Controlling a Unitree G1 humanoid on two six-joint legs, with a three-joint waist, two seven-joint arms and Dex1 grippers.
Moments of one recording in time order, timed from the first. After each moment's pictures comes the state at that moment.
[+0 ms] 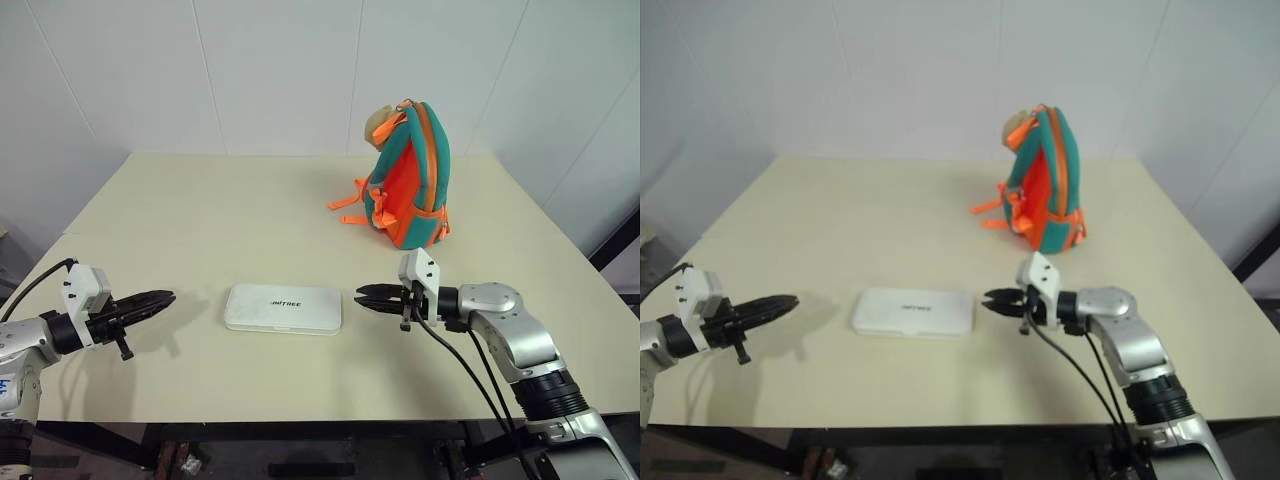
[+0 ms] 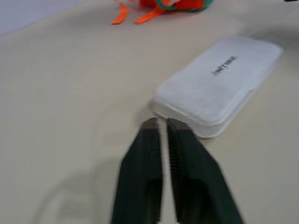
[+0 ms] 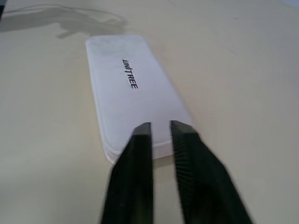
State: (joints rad) left arm -0.32 0.87 0.37 0.37 -0.43 0.02 -1.11; right arm -0.62 -0.51 0.12 0.11 0.27 0.27 1.05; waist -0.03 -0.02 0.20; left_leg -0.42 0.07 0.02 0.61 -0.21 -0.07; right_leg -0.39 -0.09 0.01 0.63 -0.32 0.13
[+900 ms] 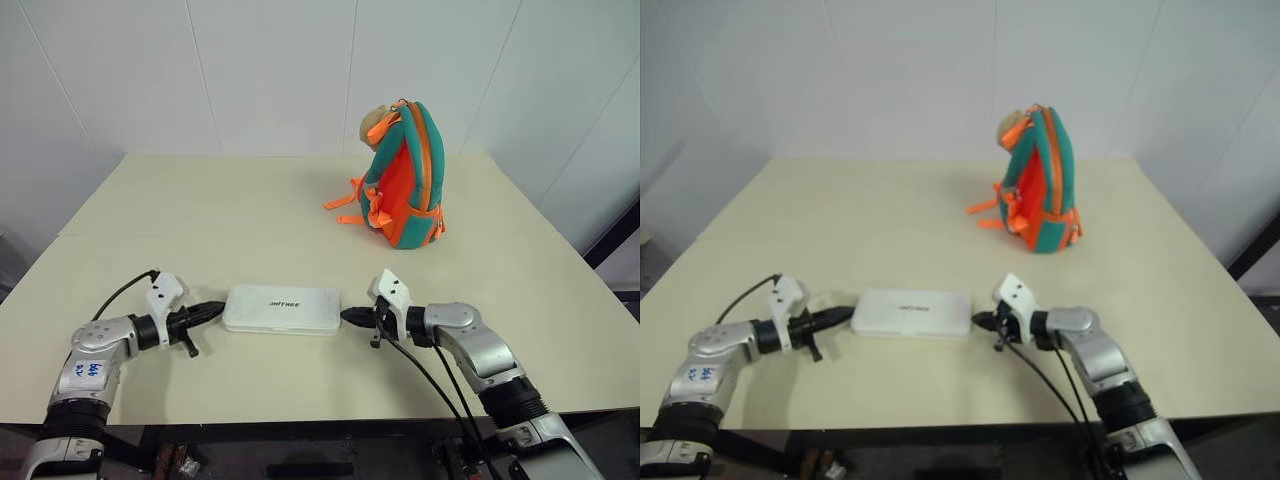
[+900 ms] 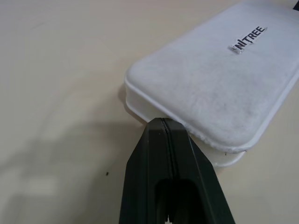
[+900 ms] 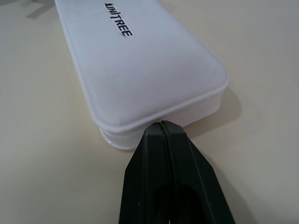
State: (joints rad) left arm -0.45 0.68 0.15 0.46 -0.29 0.08 -0.98; right arm -0.62 -0.40 0.20 0.20 0.16 0.37 0.94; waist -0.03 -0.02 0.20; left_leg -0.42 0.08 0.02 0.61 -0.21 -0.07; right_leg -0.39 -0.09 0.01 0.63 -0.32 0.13
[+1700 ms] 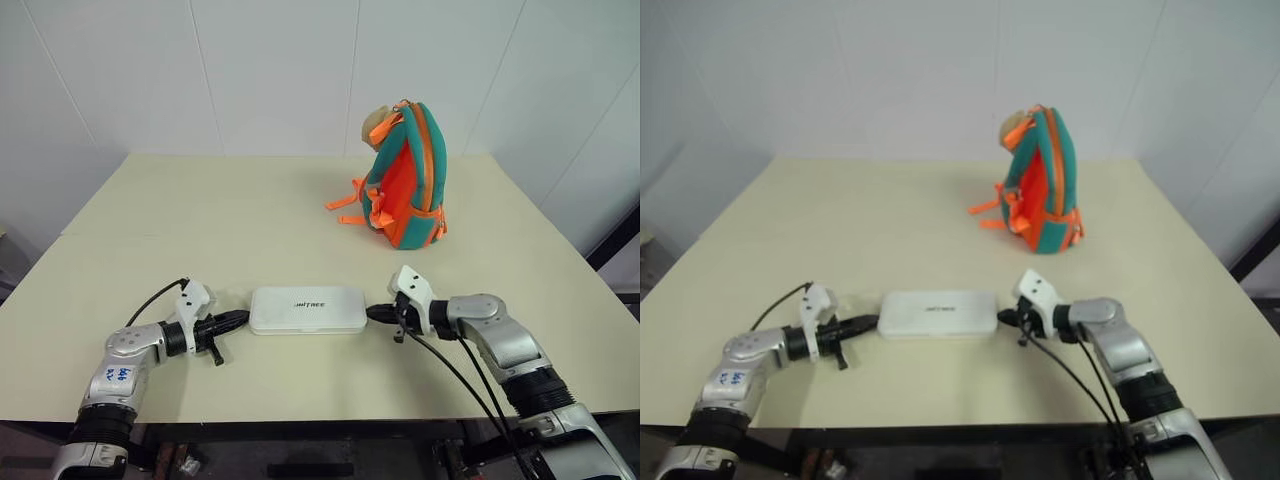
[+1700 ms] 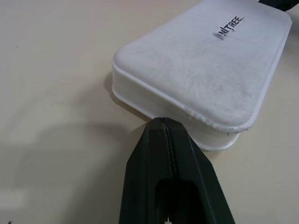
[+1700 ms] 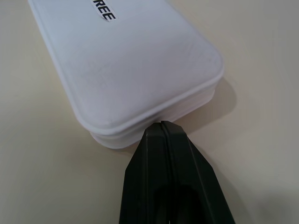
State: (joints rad) left arm -0.44 0.57 0.10 0.40 -0.29 0.11 -0.98; right arm -0.65 -0.53 0.19 0.23 0.14 0.38 1.00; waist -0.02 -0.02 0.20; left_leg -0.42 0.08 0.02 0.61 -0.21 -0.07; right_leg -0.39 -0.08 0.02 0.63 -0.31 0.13
